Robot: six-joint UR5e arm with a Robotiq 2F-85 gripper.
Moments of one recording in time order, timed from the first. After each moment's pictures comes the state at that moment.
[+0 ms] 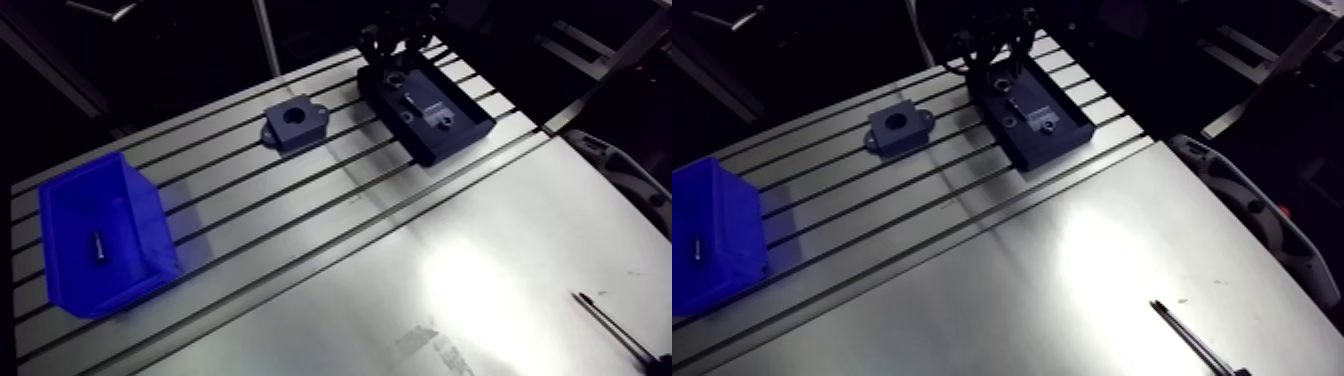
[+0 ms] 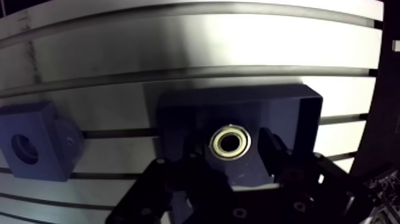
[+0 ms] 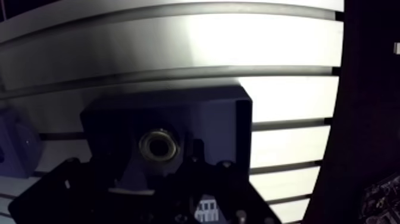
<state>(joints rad) -0.53 -0.94 1.55 -2.14 -1.63 -2.06</state>
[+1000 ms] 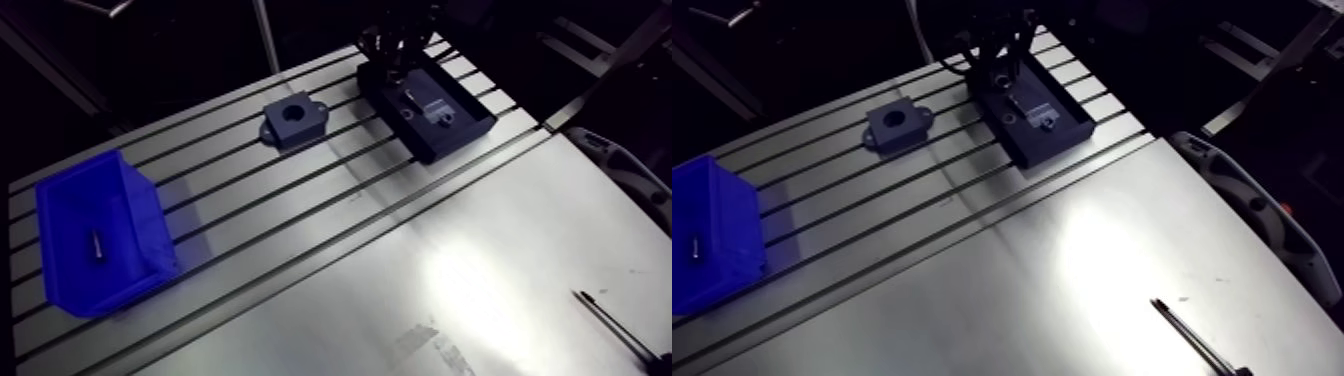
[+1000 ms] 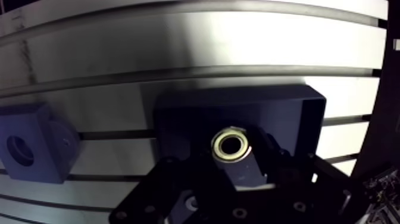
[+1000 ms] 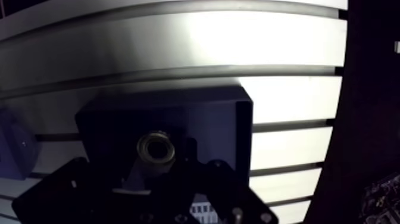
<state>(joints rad) -0.53 -0.93 1.55 -2.14 -1.63 -2.06</state>
